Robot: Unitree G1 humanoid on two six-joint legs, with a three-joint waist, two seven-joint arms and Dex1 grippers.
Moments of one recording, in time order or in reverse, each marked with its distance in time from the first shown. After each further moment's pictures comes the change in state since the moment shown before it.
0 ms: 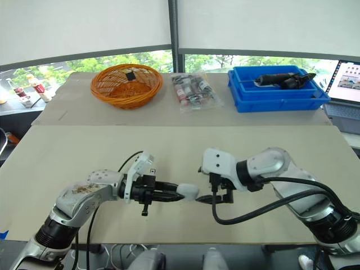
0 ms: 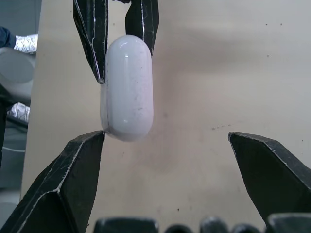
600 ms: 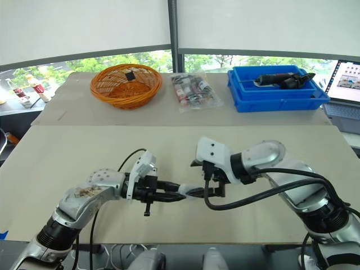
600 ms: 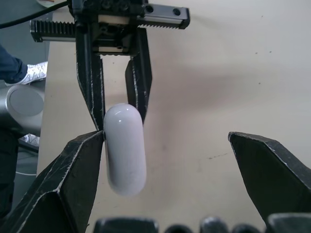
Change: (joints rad) left arm 0.006 0.005 -0.042 0.001 0.090 -0.128 -0.009; right arm -0.118 0.050 -0.014 0.000 0.099 0.137 -0.029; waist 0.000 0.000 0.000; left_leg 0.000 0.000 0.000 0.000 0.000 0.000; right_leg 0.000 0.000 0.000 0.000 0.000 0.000
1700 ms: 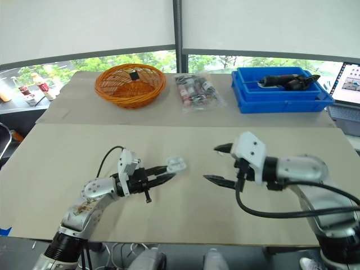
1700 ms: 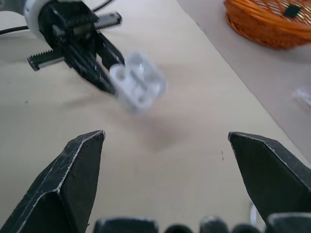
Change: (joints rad) left arm 0.162 -0.167 0.165 0.176 0.157 -0.446 0.213; right arm 0.493 0.067 -0.445 -0.004 -0.010 -0.353 -0.108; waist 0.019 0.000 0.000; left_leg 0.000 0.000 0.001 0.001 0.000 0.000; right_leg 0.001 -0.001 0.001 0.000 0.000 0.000
